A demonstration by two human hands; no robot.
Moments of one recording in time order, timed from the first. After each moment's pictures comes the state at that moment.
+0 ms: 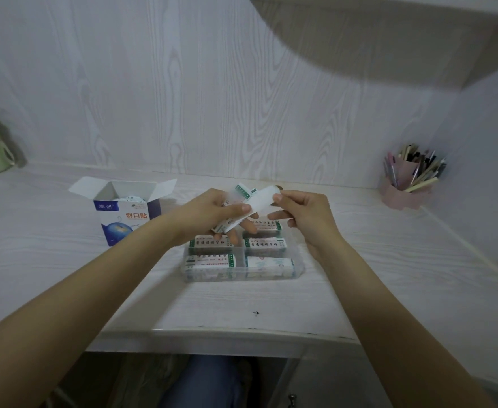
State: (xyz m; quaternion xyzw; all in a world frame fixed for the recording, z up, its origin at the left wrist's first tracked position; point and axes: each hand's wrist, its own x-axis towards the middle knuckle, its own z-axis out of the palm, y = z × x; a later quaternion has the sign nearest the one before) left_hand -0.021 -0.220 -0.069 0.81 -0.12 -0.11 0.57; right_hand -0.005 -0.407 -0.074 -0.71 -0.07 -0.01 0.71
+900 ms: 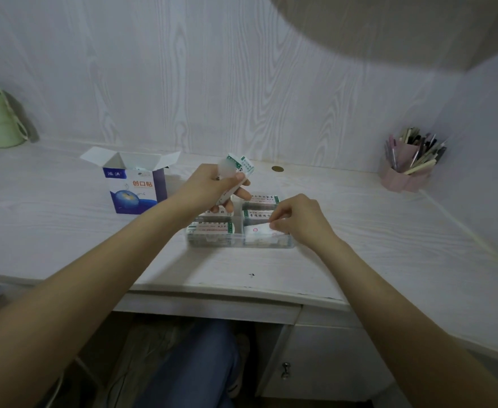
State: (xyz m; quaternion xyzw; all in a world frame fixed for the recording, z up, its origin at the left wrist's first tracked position) left_hand -0.049 -0.233 -0.079 0.80 -0.04 0.03 0.60; right_hand -0.023 -0.423 -0.106 -0.94 -0.15 -0.02 0.31
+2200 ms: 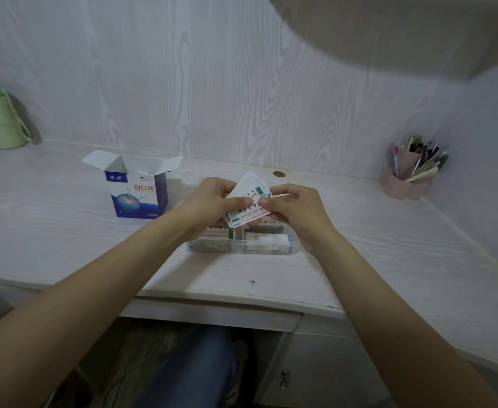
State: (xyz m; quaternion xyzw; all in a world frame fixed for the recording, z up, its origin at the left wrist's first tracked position) left_hand -0.061 -0.243 -0.080 0.77 -0.02 -0.02 0.64; right_hand -0.030 -0.407 -0.088 -0.74 -0.08 0.03 0.67
